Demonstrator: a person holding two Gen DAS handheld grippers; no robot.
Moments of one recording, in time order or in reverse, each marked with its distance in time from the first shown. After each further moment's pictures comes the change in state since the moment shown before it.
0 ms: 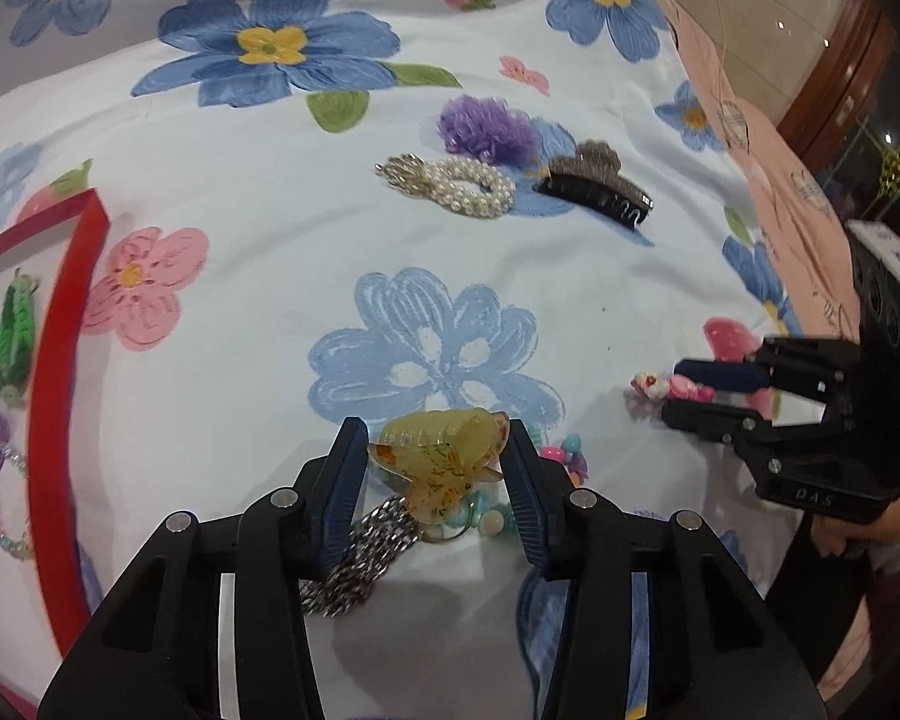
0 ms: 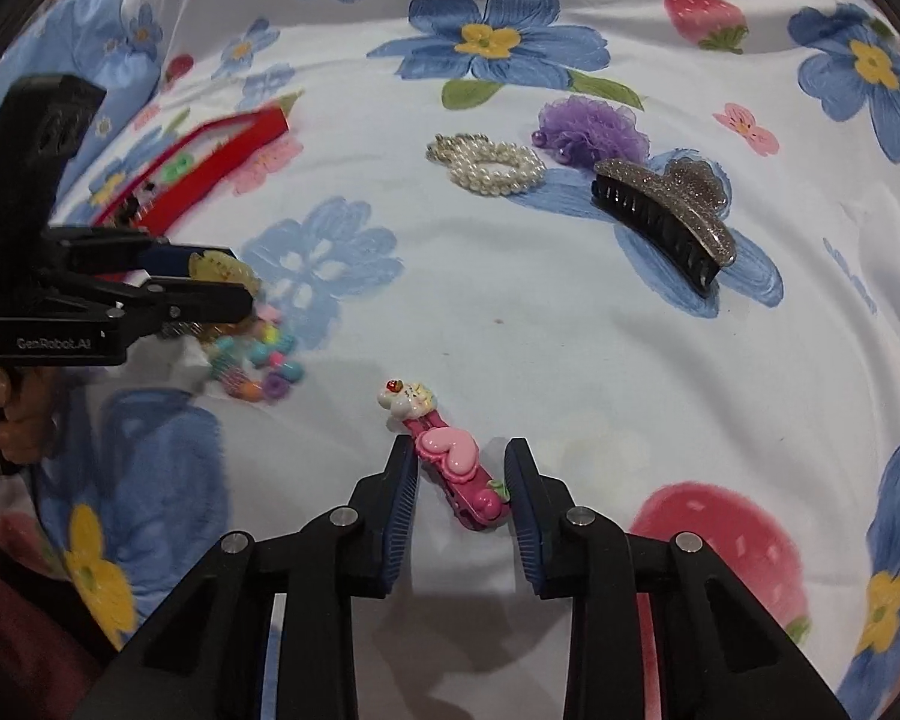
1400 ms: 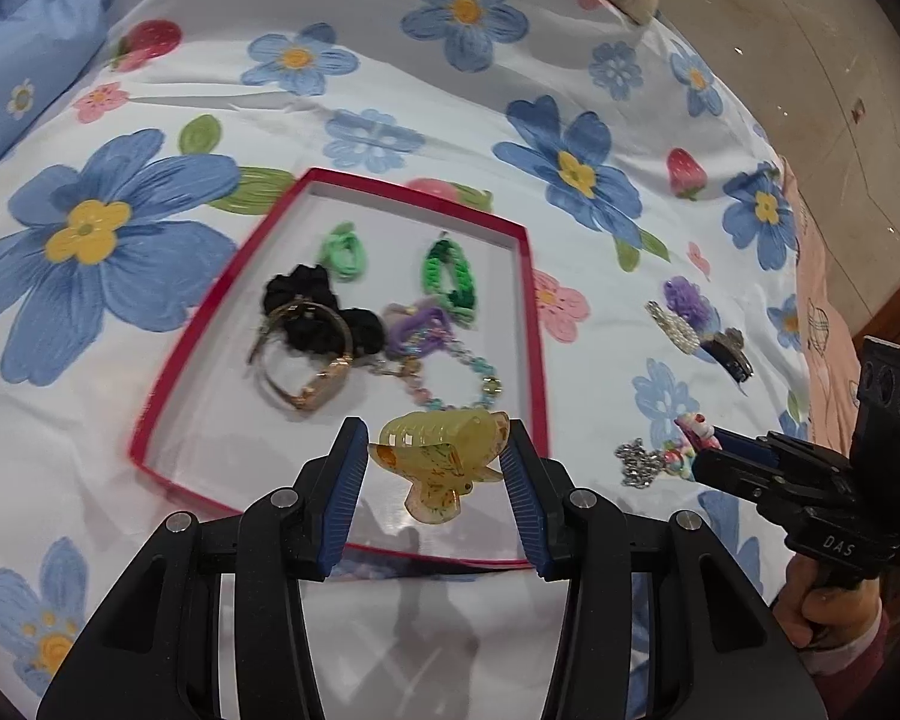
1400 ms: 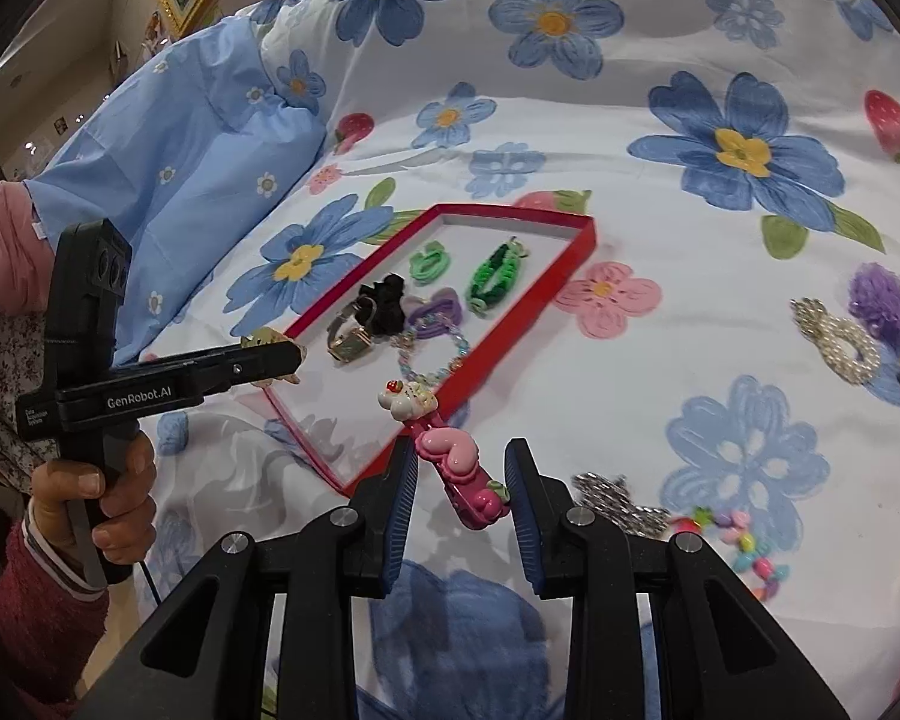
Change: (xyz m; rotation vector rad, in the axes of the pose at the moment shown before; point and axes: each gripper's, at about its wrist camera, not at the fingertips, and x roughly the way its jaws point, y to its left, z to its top) left arm -0.166 0.178 -0.101 -0.410 -0.226 0.161; right arm -0.005 0.189 0.075 -0.045 -0.148 0.327
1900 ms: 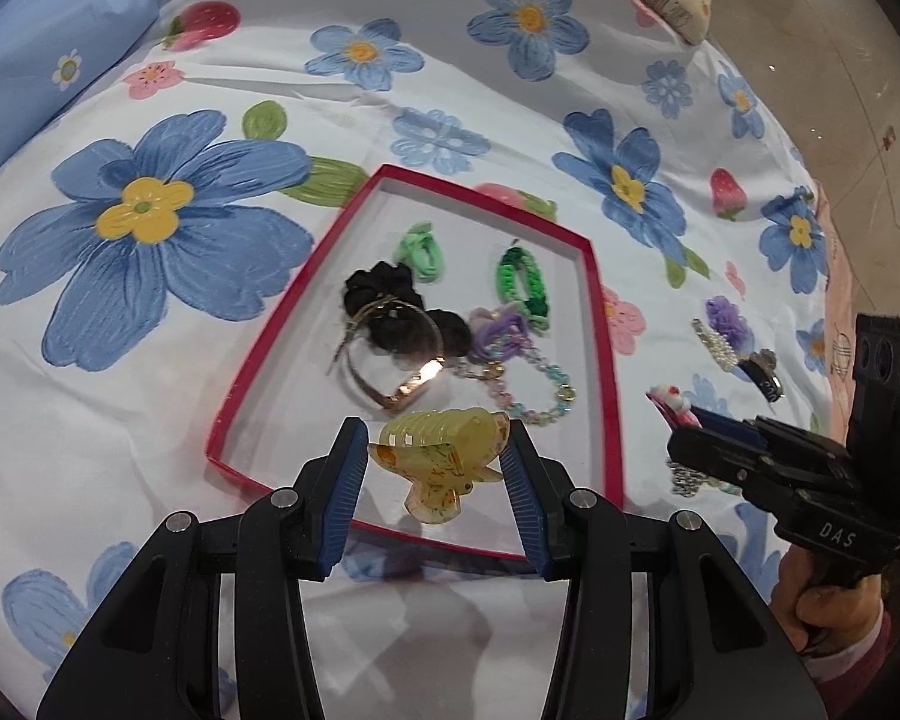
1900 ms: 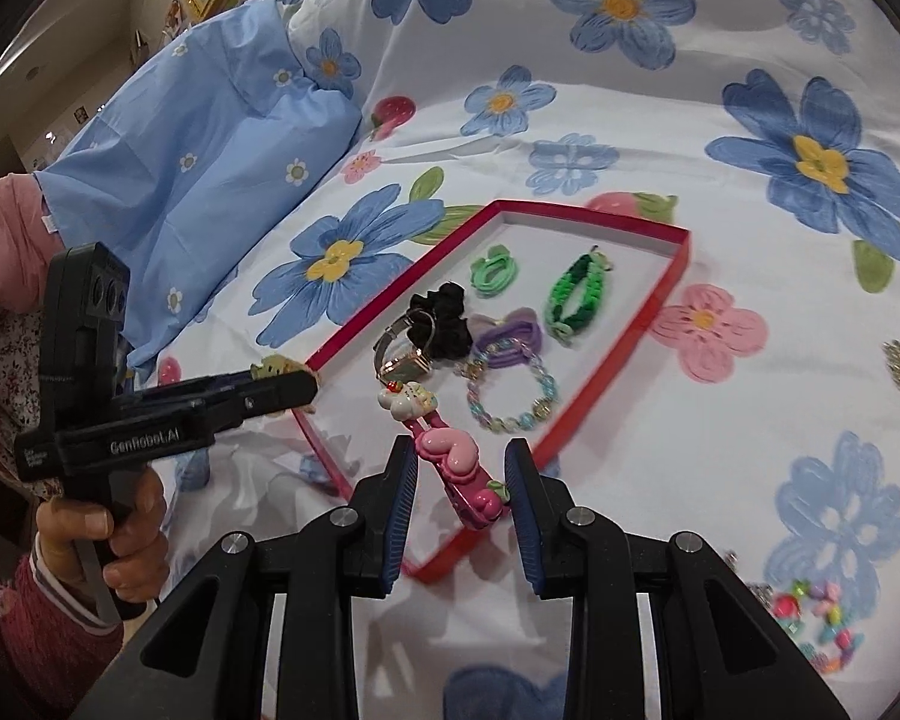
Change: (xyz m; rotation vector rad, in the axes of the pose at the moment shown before) left arm -0.001 0.039 0.001 -0.055 0.002 0.060; right arm 0.052 0.036 0.029 -0.027 0.034 0.072
